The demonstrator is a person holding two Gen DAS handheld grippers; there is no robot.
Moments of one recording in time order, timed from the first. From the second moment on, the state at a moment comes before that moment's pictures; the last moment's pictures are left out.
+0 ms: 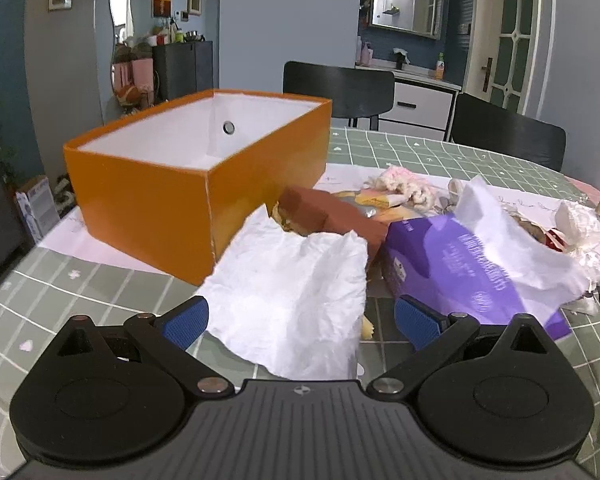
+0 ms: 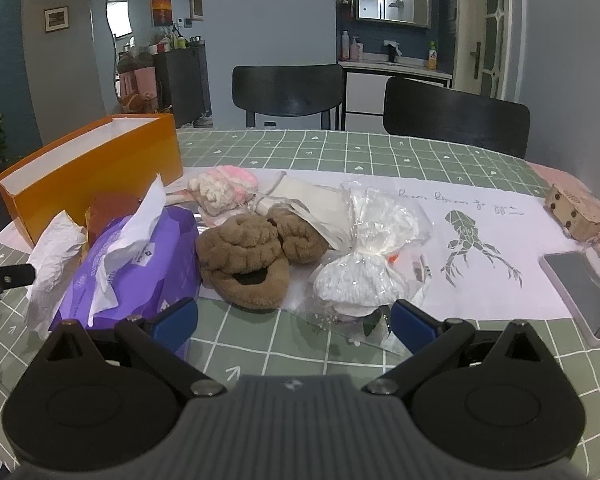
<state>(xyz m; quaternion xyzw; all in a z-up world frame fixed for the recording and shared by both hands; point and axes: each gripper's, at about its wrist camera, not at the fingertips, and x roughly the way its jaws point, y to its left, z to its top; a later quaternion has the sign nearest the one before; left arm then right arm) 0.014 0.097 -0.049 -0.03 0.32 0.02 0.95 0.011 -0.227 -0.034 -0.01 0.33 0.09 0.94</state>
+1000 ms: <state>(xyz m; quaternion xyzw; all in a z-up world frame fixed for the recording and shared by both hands) 0.040 0.154 -0.092 -0.08 0.33 -0.01 0.94 0.057 -0.264 -0.057 0.06 0.35 0.06 0.93</state>
